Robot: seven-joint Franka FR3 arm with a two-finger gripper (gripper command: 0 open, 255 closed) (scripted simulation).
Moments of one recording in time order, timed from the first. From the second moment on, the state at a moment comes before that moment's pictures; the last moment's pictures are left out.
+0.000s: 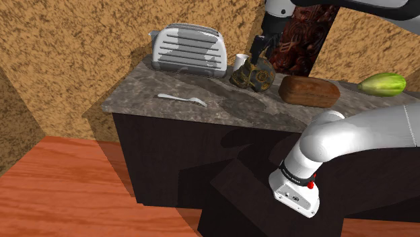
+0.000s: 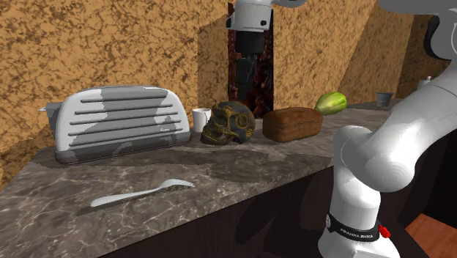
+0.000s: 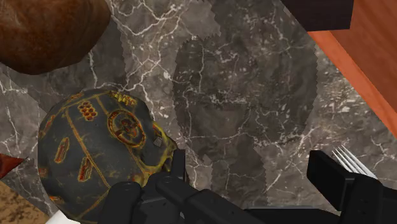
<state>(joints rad) -0.02 -0.79 0.03 -2.28 -0.12 1.58 0.07</state>
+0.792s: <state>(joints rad) -0.06 -0.55 -0.18 -2.18 -0.16 1.74 -0.12</state>
